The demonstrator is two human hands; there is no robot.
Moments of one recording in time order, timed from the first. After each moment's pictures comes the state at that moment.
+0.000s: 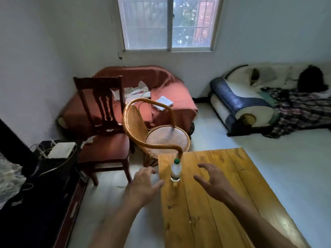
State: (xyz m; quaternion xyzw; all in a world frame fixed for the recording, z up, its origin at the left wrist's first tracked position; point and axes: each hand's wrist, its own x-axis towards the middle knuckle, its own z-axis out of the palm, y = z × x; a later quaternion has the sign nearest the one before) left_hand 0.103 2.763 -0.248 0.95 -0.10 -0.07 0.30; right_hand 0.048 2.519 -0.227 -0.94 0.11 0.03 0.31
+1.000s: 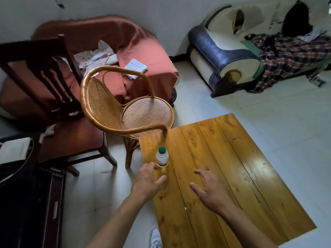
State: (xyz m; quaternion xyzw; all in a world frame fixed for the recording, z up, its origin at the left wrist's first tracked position) left_hand 0.206 2.683 -0.366 0.93 -0.16 -0.20 0.28; right_hand 0.085 2.489 -0.338 -0.92 0.22 0.09 0.32
